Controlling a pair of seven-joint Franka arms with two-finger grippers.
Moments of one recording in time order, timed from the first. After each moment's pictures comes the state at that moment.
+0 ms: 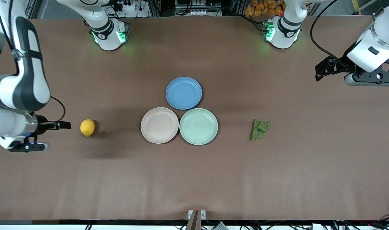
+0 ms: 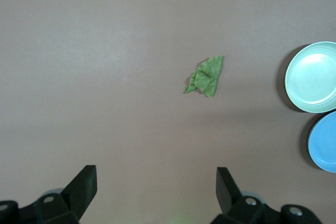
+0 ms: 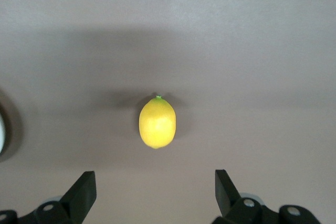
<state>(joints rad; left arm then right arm) -0.07 -0.04 -0.10 -1.62 -0.01 1.57 -0.11 -0.02 0.43 -0.06 -1.51 -0.01 1.73 -0.10</state>
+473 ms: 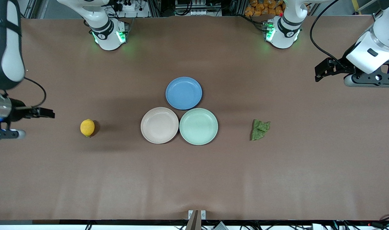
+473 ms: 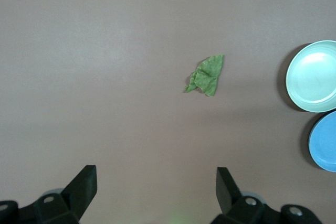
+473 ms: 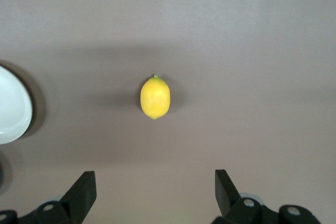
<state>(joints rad) -0.07 -0.03 -0.10 -1.62 -0.01 1.57 -0.11 -0.04 0.30 -0.06 -1.48 -0.01 1.59 -0.10</state>
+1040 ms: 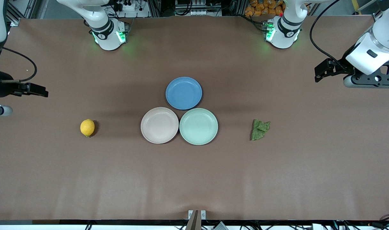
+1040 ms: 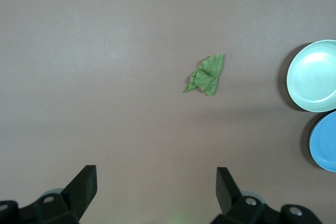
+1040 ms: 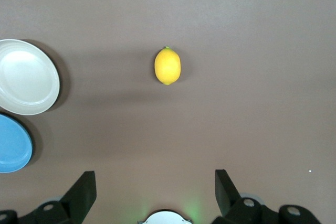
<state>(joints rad) -0.07 -0.03 -0.10 -1.62 -0.01 1.57 -0.11 -0.01 0.17 -0.03 -1.43 -0.01 1.39 0.00</state>
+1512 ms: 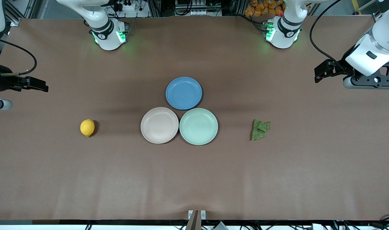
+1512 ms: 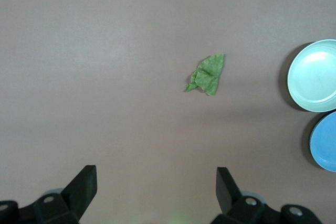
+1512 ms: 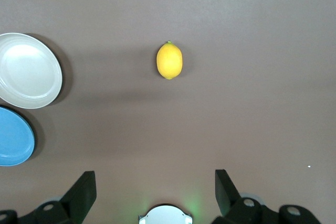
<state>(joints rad) -0.07 -0.02 -0.10 -1.62 -0.01 1.57 -0.11 0.00 0.15 -0.04 -1.44 -0.01 1.37 0.00</state>
